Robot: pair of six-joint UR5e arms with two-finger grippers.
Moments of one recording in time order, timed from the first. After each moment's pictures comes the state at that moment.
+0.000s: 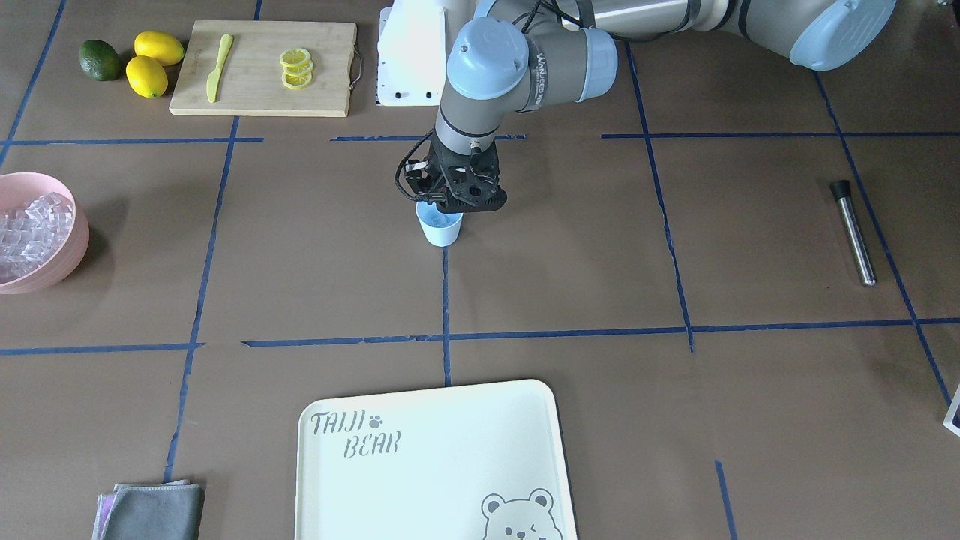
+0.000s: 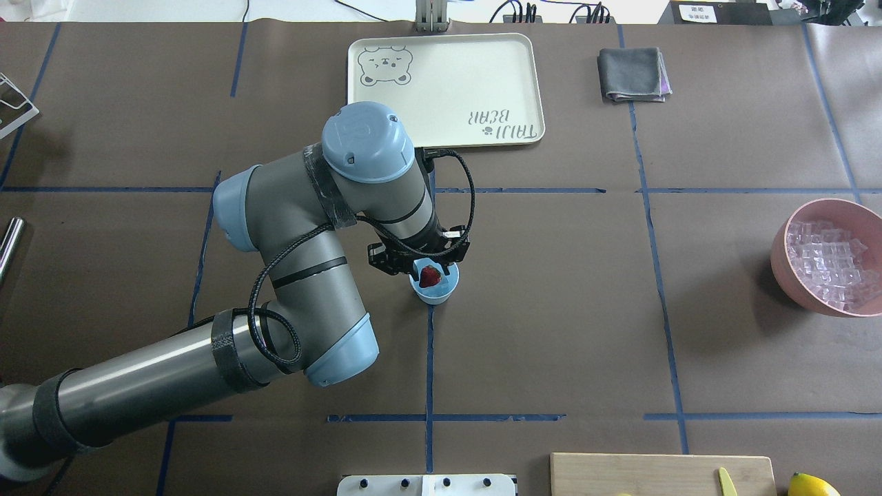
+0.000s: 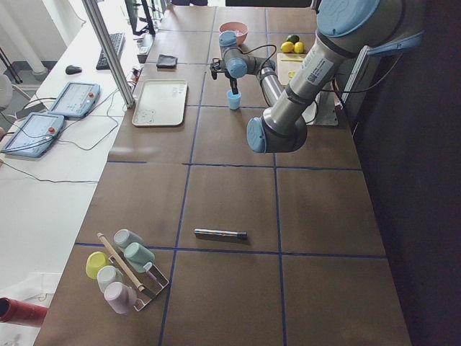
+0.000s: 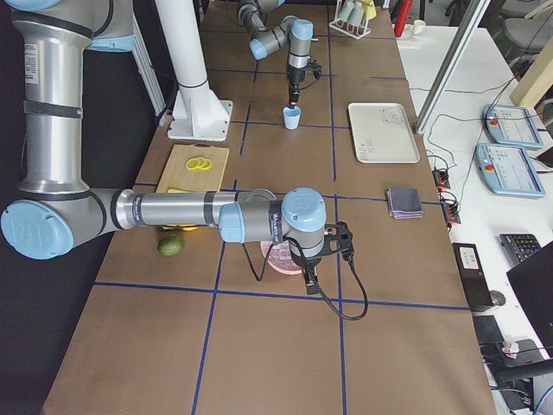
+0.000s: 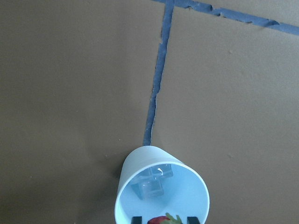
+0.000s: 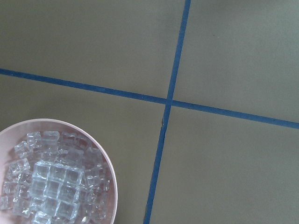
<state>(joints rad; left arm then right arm) -0.53 -2.41 -1.56 -1.63 -2.07 -1.40 1.62 -1.66 1.73 -1.52 2.37 -0.13</state>
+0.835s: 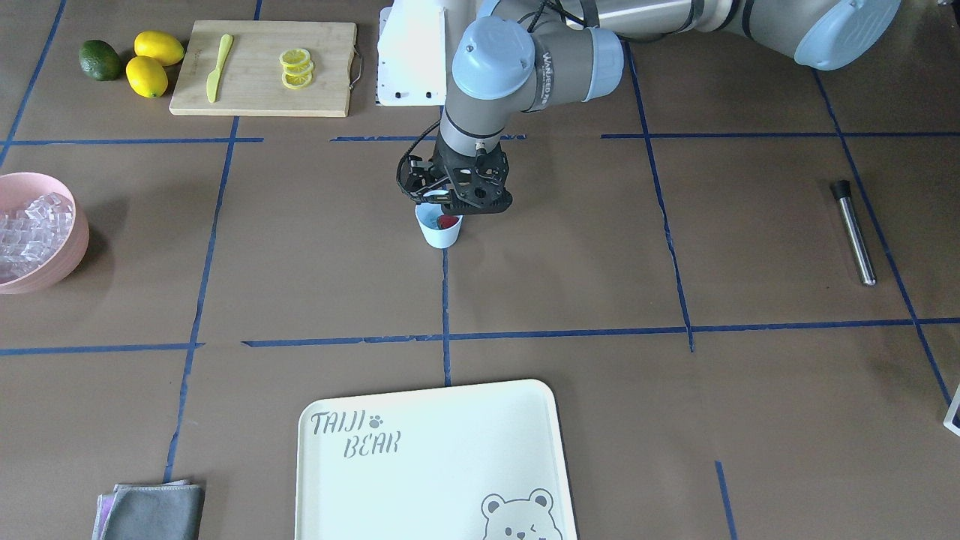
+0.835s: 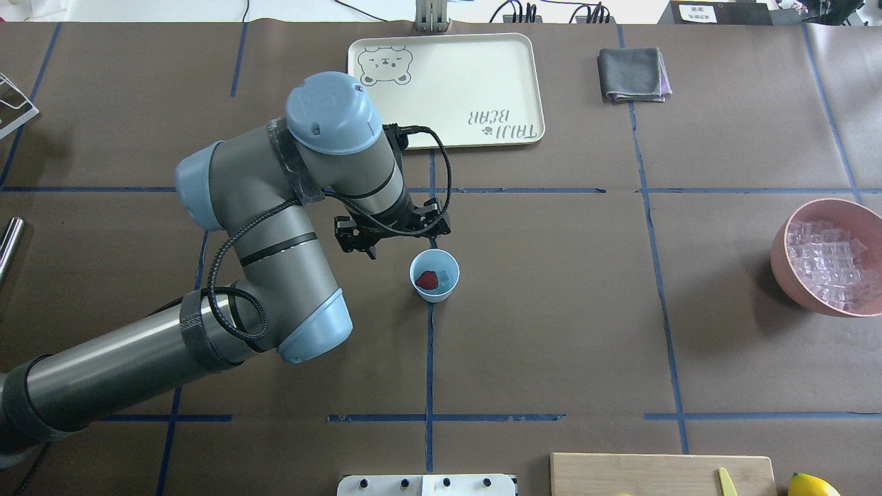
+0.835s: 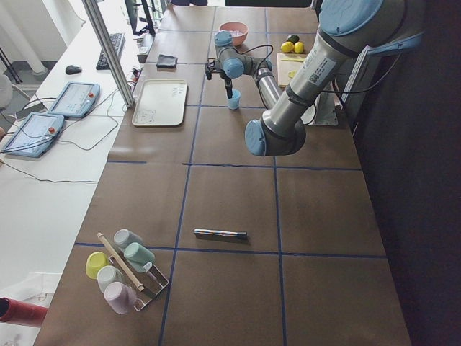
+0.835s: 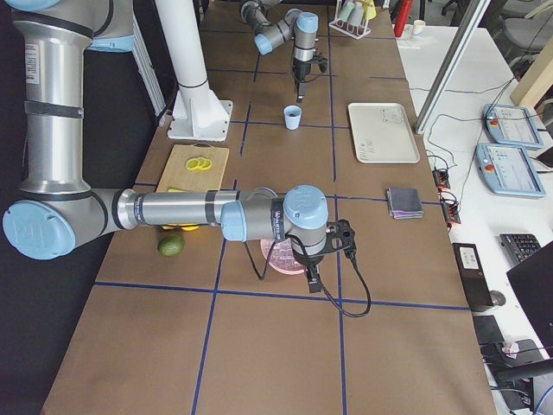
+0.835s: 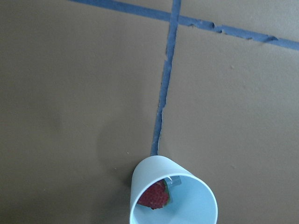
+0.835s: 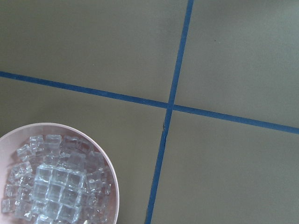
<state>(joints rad) -0.61 -2.35 -1.64 -1.55 -2.08 -1.29 1.61 -1.65 1.73 -1.52 2.37 -0.13</state>
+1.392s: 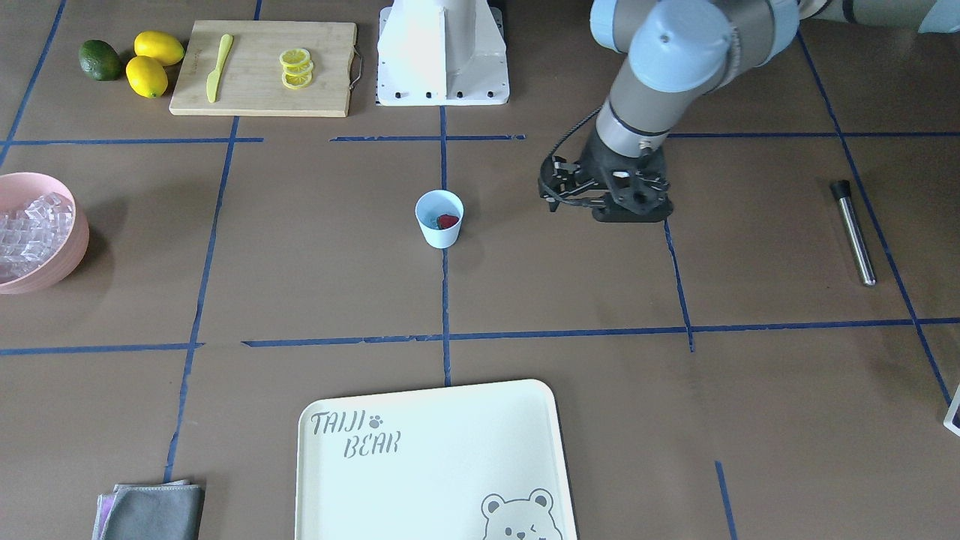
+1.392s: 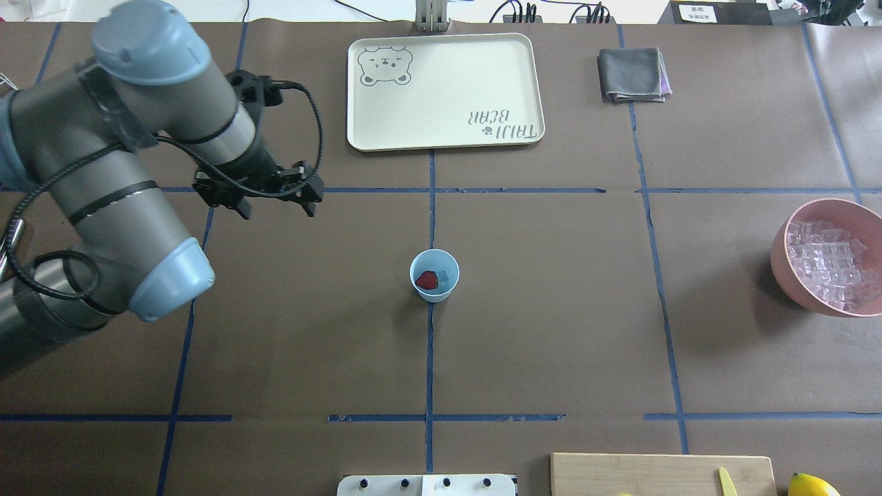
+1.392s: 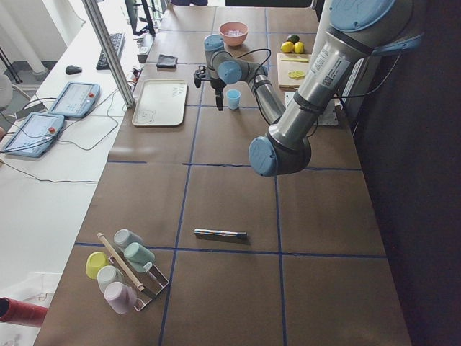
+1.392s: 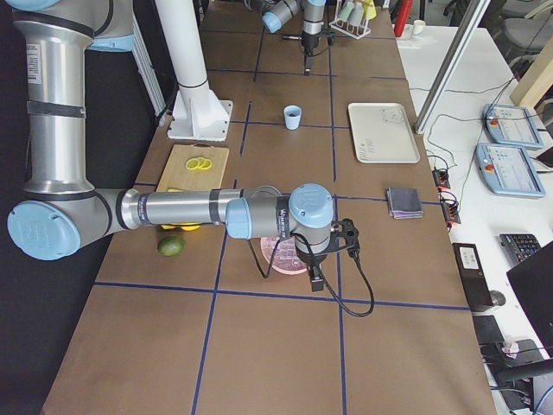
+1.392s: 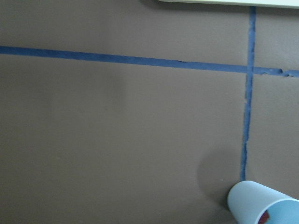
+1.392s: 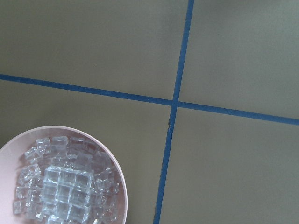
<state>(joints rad) -0.81 -2.11 -1.86 -1.42 -2.18 -0.97 1.61 -1.62 1.72 -1.62 2.40 -0.12</state>
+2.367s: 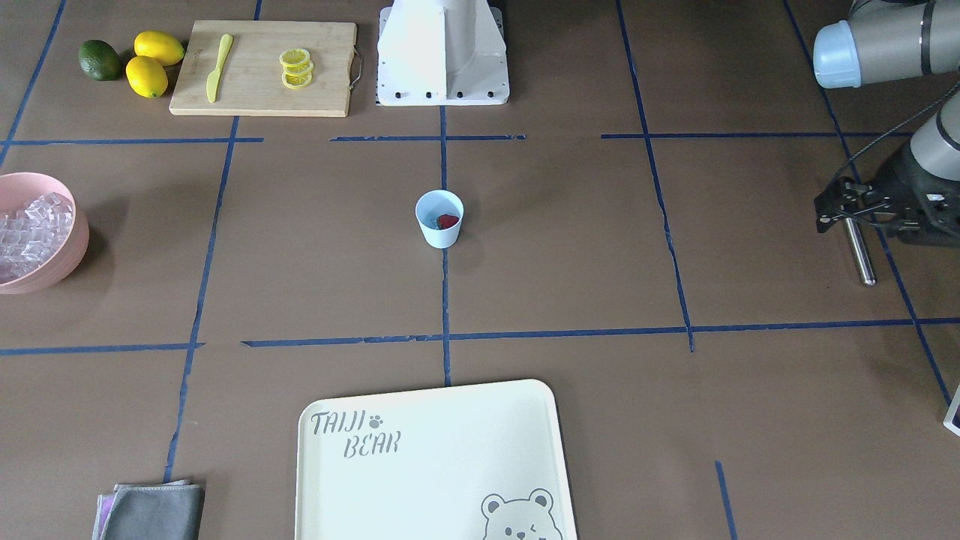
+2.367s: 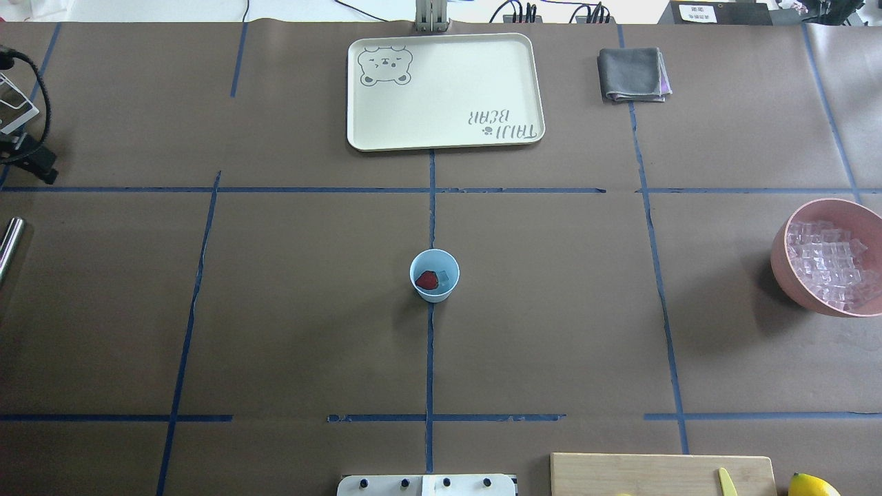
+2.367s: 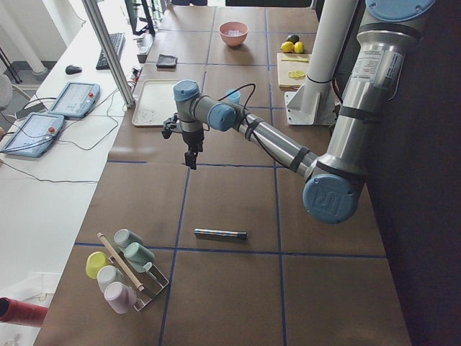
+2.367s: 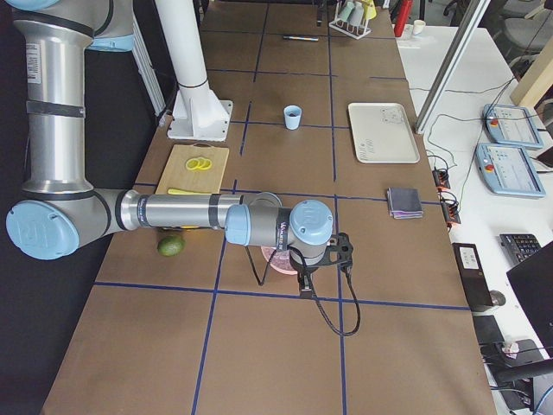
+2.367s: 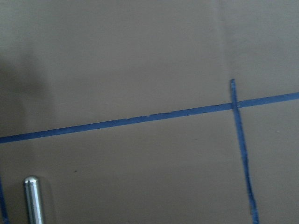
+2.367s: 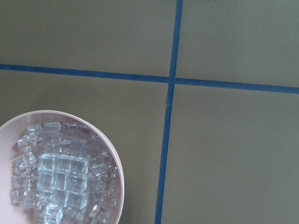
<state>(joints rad) -1.19 -1.71 -1.82 -1.49 -2.20 -0.33 1.61 -1.64 1.69 -1.63 2.42 -0.13</state>
